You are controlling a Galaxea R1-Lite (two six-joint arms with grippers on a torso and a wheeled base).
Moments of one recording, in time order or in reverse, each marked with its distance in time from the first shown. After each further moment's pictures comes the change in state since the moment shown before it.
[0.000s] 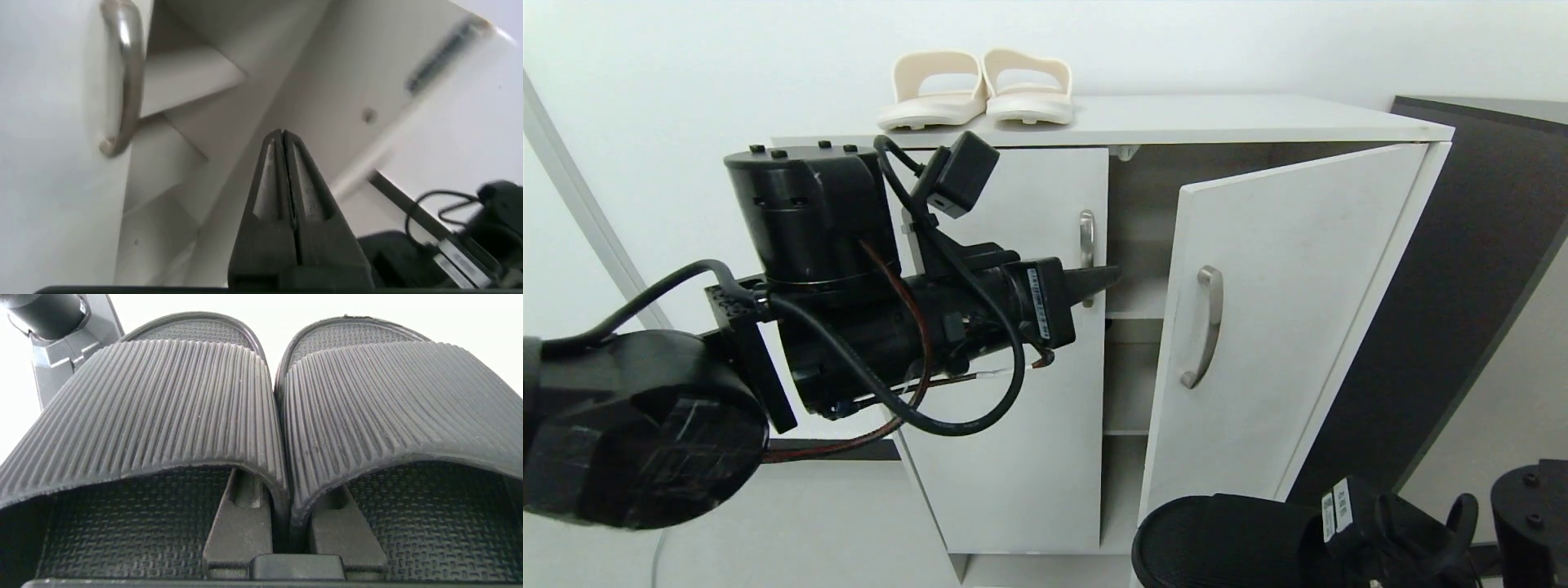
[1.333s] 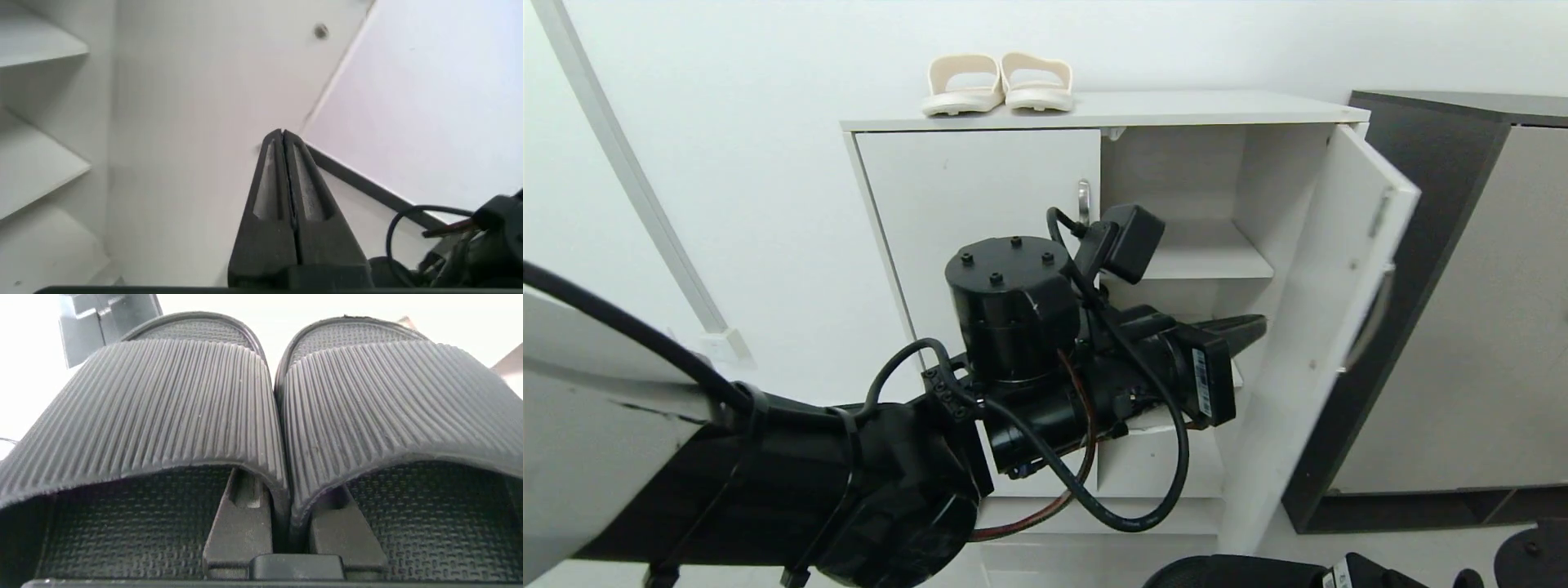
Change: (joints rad) left arm -0.188 0.258 -0.049 -0.328 0.010 0.007; right arm 0.101 -0.005 0.068 0.003 -0.007 -0.010
